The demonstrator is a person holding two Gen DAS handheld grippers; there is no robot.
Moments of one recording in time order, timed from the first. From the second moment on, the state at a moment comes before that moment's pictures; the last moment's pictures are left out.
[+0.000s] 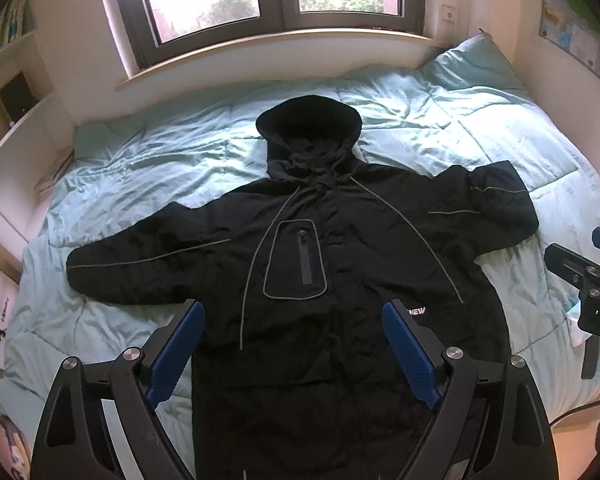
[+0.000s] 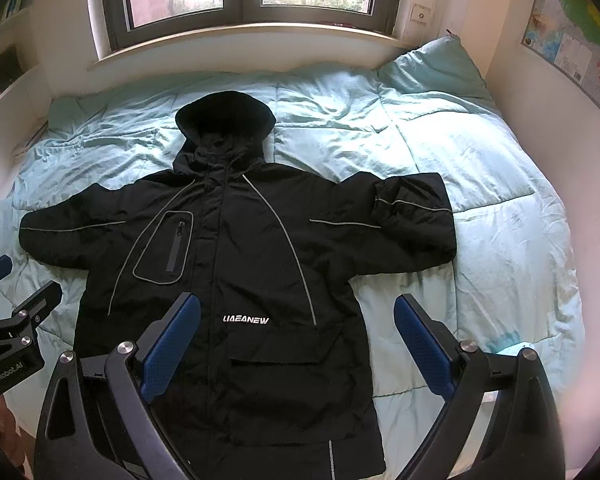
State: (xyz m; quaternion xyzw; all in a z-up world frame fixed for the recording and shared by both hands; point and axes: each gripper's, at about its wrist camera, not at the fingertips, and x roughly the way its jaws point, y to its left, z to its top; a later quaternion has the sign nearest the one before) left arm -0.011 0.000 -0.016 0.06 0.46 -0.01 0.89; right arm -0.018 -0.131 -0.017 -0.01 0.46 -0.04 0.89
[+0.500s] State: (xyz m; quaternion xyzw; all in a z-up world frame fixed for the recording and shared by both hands) left arm -0.007 0.004 -0.022 0.09 0.45 0.01 0.89; right arm -0.015 -0.123 -0.022 -0.01 0.46 -0.03 0.89
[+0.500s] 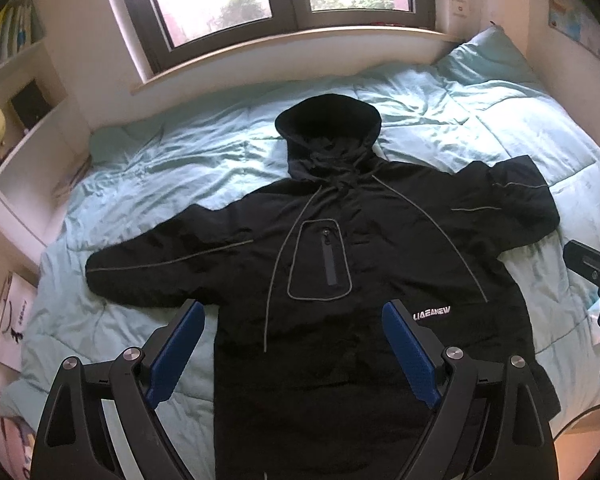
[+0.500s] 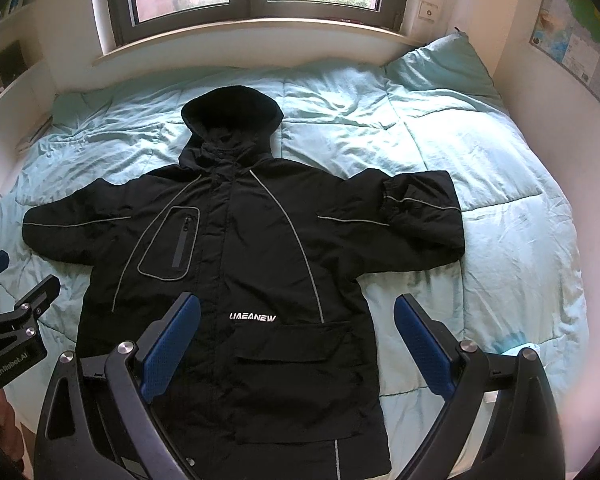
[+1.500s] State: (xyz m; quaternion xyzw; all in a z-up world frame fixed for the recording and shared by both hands) left arm 0.035 0.029 -0.013 0.05 0.44 -0.01 0.90; right arm 0.046 -0.114 -0.015 -0.01 0.45 -0.01 0.89
